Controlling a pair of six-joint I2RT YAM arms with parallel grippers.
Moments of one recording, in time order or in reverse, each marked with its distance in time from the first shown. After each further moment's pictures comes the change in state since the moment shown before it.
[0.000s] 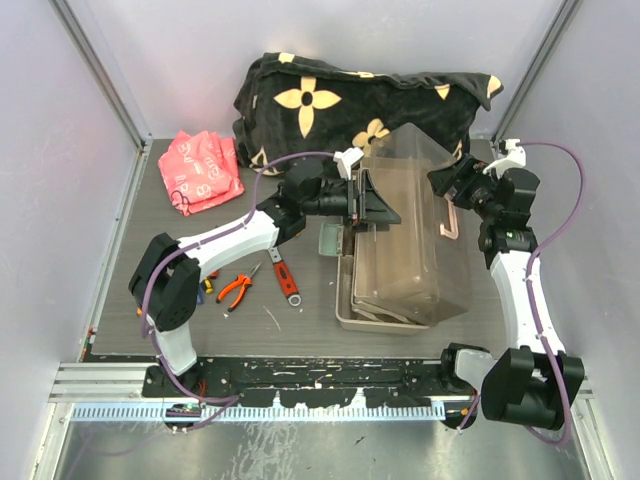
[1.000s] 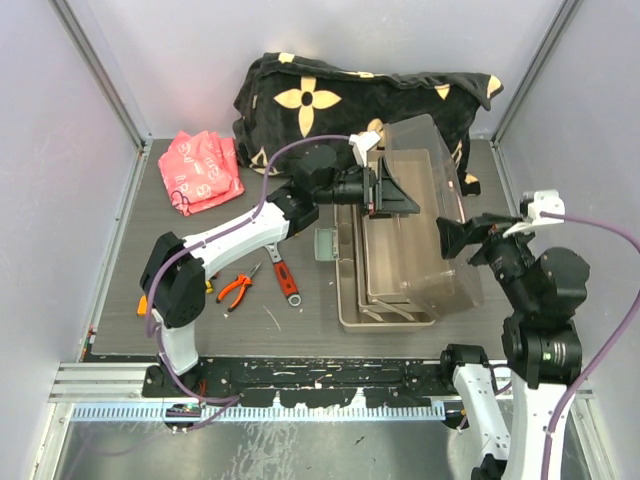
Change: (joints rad) left arm -0.035 0.051 0.179 -0.036 -0.032 0.033; right arm 0.075 -0.537 0.207 -0.545 0.076 -0.237
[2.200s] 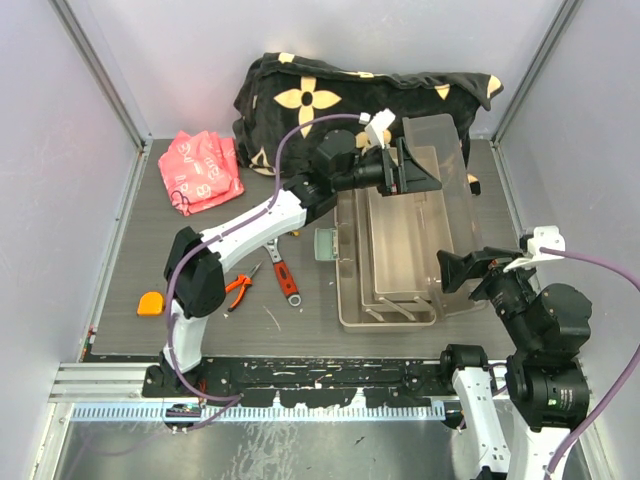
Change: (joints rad) left arm -0.035 0.147 0.283 -0.114 -0.185 0.123; right arm 0.022 -0.174 0.019 -0.272 0.031 -0.015
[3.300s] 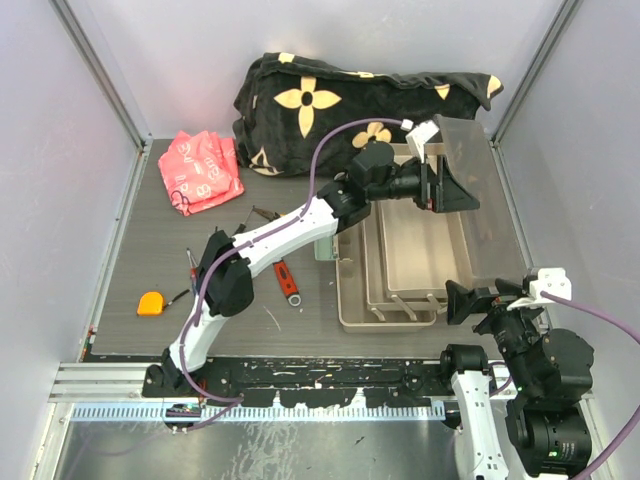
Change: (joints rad) left arm -0.112 0.193 0.265 -0.012 -0.014 0.112; right arm -0.001 -0.158 0.018 -0.181 0.101 -0.053
